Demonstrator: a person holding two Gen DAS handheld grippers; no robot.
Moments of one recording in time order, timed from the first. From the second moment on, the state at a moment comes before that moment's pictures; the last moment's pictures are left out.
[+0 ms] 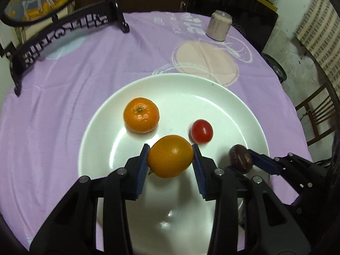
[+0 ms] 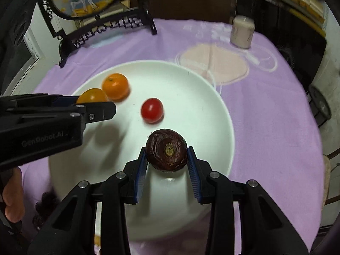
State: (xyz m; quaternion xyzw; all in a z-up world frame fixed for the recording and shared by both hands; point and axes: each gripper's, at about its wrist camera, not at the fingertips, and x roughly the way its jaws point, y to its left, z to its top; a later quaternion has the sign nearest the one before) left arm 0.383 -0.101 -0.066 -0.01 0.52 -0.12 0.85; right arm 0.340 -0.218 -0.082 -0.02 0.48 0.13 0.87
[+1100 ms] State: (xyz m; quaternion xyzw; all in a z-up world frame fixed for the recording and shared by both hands) left arm 0.099 0.007 -0.031 0.00 0.37 -0.05 0.93; right arm 0.102 -0.188 -0.019 -0.03 0.35 0.11 0.93
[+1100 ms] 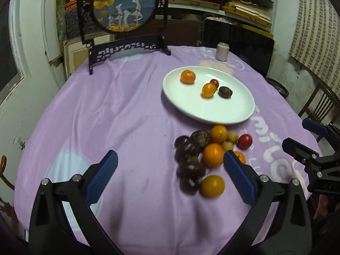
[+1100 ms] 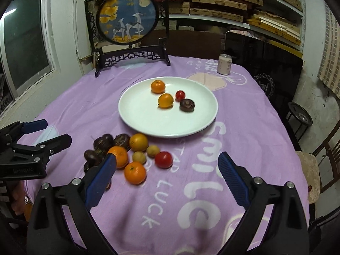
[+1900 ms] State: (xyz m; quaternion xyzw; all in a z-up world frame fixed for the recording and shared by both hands) left arm 0.085 0.014 -0.088 0.02 0.45 -0.05 0.89; right arm 0.129 -0.153 -0.097 -0.02 0.46 0.18 0.87
